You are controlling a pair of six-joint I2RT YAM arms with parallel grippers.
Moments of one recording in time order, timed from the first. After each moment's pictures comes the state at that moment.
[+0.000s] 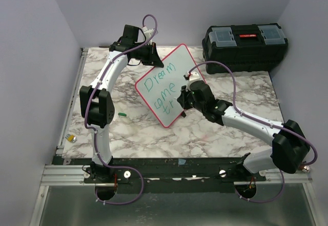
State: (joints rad) left arm -0.26 2.05 2.00 -0.71 0.77 -0.17; right arm 0.77 1.40 0.92 -0.04 0.17 0.32
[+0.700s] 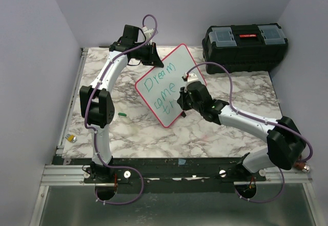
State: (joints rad) left arm -0.26 2.05 2.00 -0.71 0.77 -0.17; right arm 0.77 1.45 0.92 -0.04 0.19 0.32
